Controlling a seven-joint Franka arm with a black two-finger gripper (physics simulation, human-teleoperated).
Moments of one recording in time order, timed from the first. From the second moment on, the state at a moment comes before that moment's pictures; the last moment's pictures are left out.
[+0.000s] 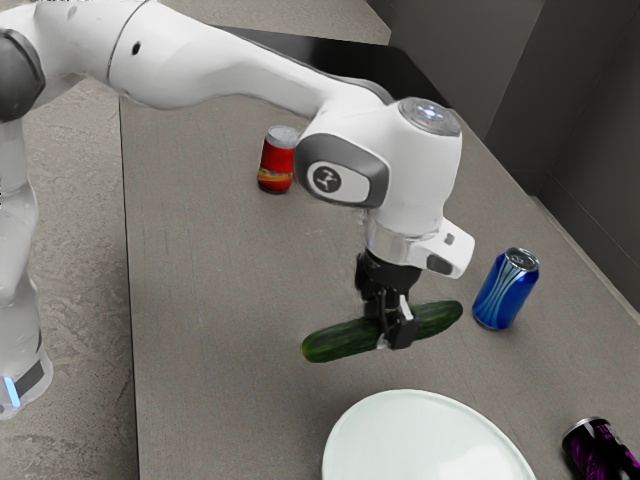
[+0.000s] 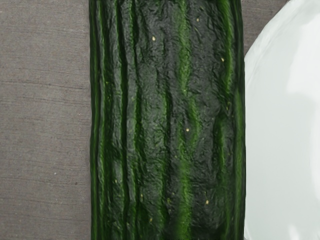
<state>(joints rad) -0.06 0.03 -0.49 -1.72 0.06 1.84 -0.63</state>
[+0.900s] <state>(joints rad) -0.31 0.40 -0.45 -1.25 0.25 1.63 -0.62</state>
